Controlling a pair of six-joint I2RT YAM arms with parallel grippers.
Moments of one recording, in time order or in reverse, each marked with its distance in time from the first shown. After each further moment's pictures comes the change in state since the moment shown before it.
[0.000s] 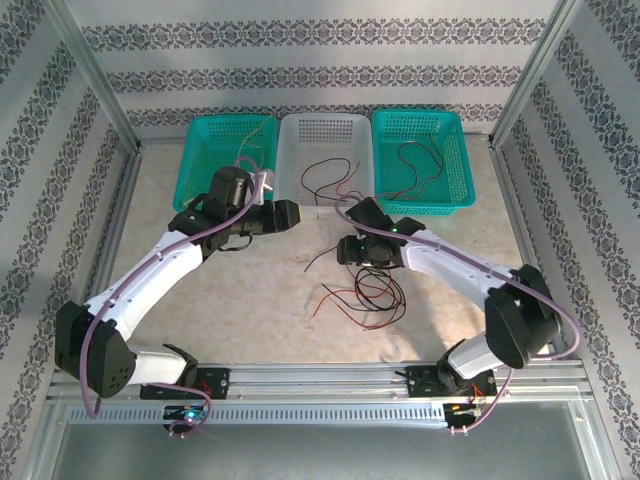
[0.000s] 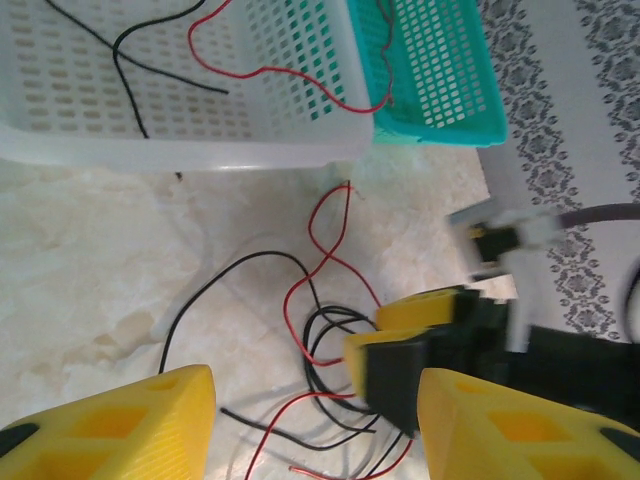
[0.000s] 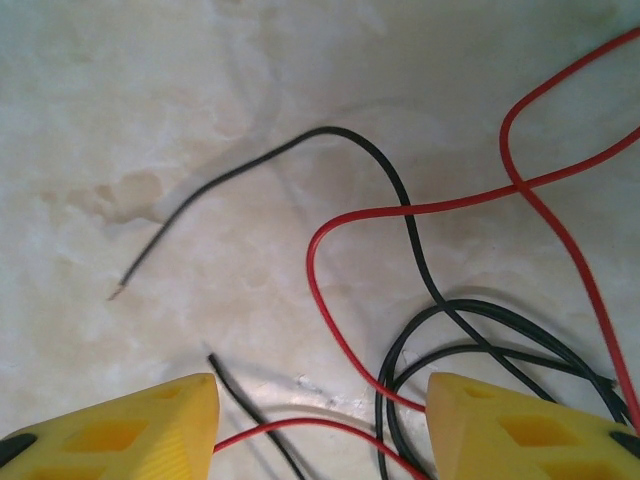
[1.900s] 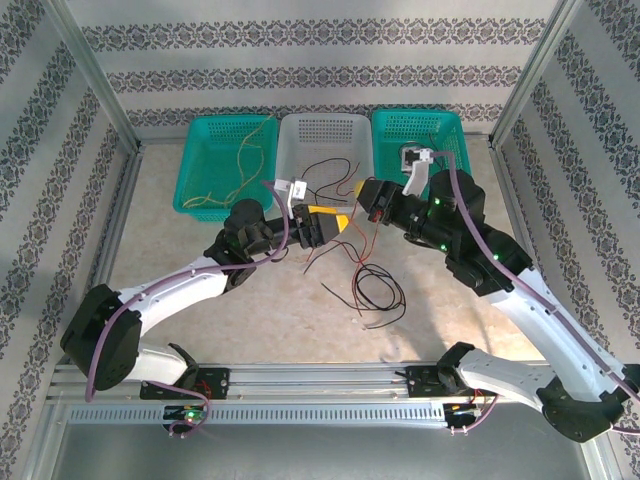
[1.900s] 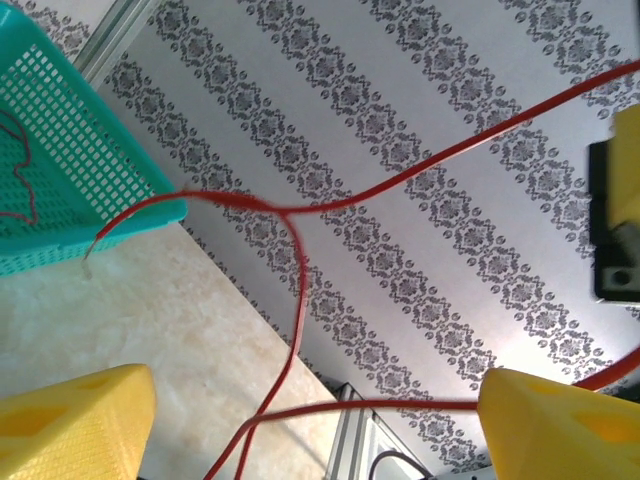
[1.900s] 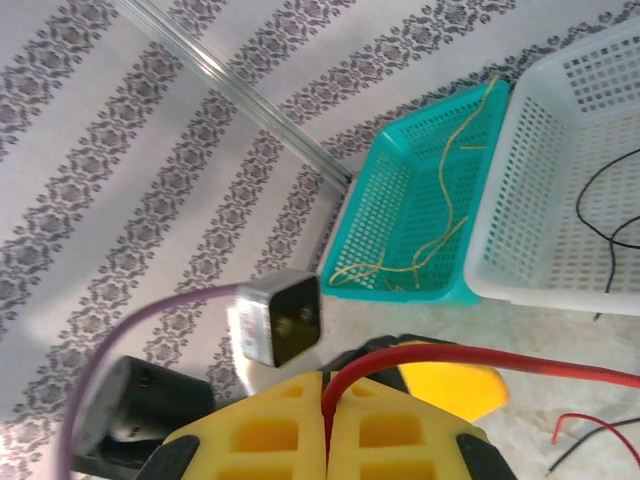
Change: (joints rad) left arm -0.206 0.053 -0.308 1.035 0.150 -0.202; right arm 0.019 -0.501 0.247 0.174 -0.133 0.181
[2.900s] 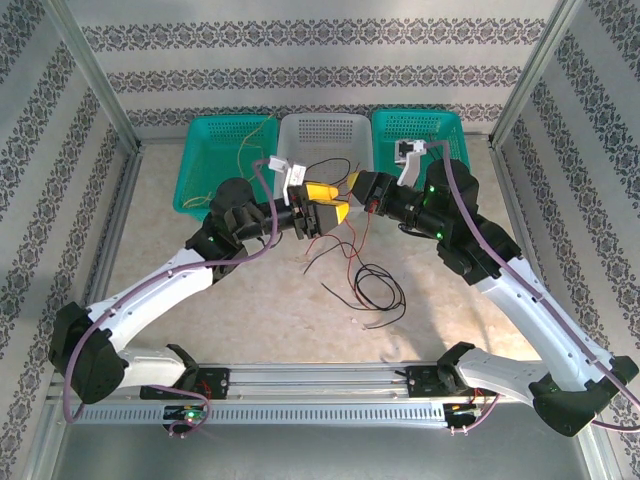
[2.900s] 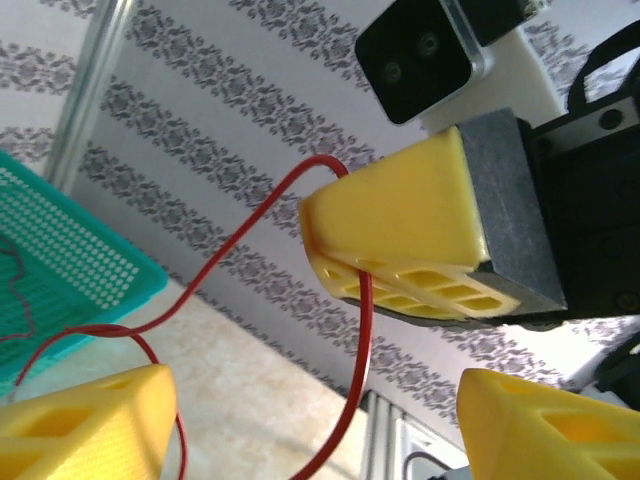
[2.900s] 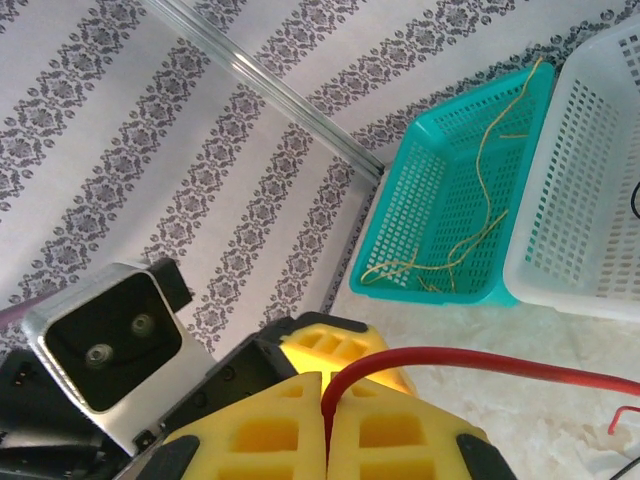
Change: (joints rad) left arm -0.007 -0.089 0.231 -0.301 0.028 0.279; right arm -0.061 0.058 -0.017 0.087 -0.130 0.040
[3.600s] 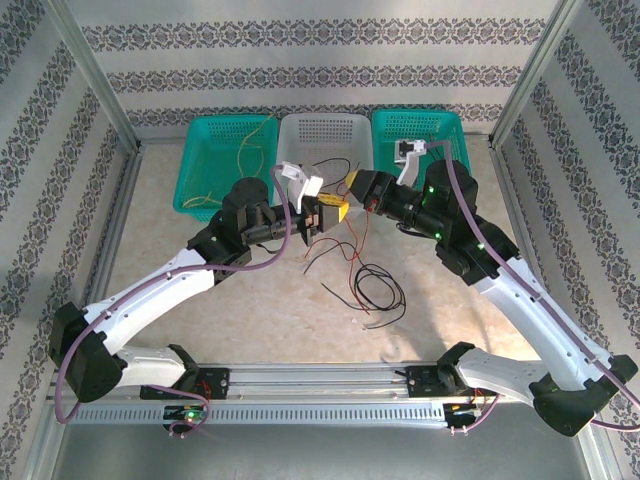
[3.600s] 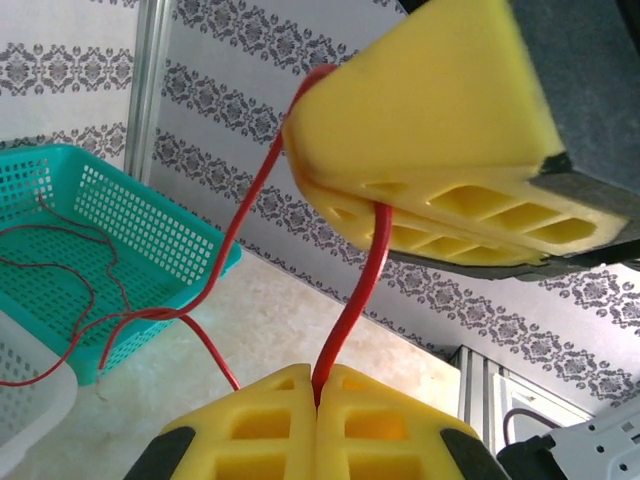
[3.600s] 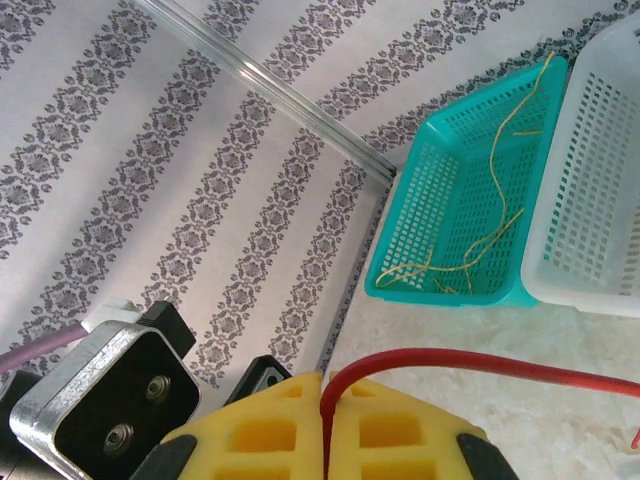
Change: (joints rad) left arm -0.065 0.002 0.056 -0.190 -0.150 0.225; right arm 0.010 -0.002 -0.016 0.034 -0.003 0.043
